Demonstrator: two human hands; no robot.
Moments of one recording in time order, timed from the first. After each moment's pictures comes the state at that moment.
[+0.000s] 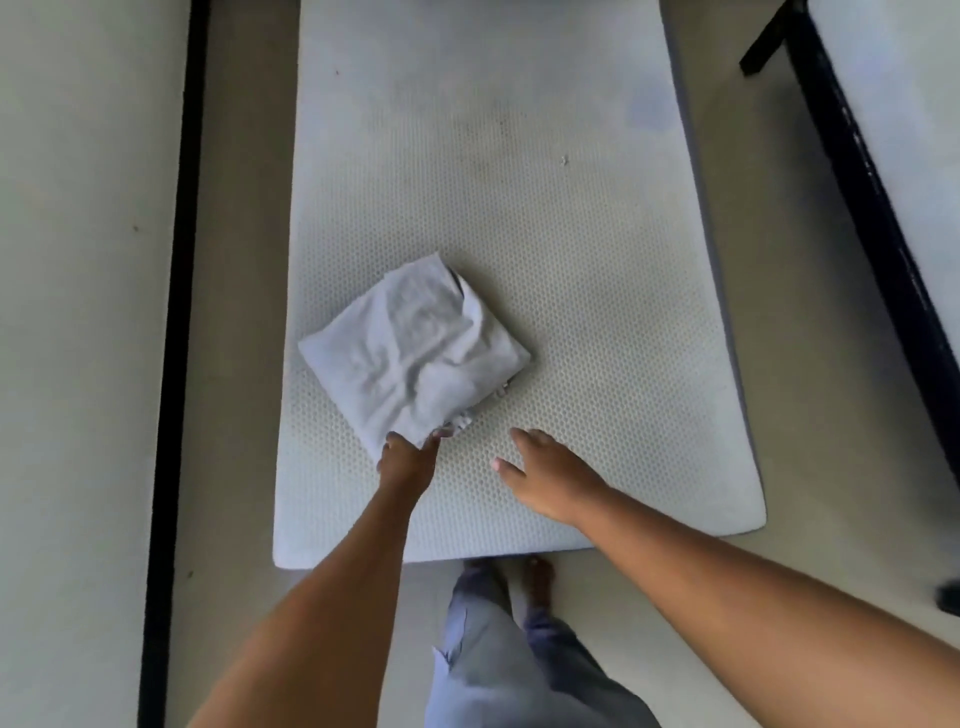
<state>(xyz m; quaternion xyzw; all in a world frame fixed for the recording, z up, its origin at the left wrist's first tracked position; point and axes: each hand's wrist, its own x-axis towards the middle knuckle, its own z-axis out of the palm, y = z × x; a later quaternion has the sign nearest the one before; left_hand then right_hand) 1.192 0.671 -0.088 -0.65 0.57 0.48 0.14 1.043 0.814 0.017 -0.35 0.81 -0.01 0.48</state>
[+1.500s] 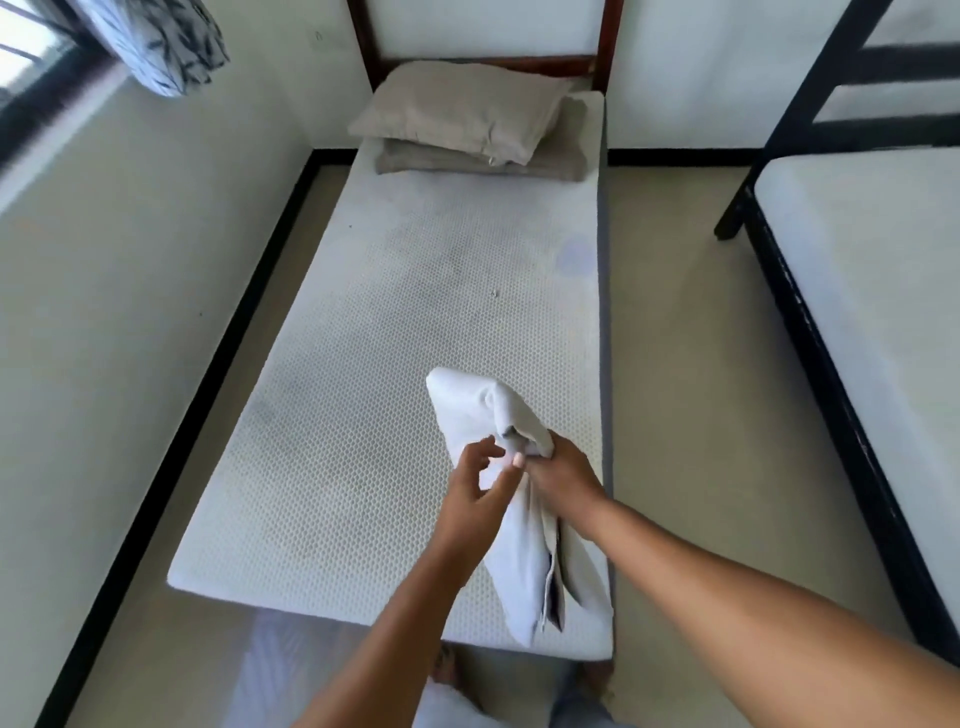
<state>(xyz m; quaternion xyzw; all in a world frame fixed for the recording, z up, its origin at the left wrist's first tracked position) 0.900 0.957 0.153 -0.48 0.61 0.61 -0.15 0.760 0.996 0.125 -0.24 0.77 -0.36 0.47</state>
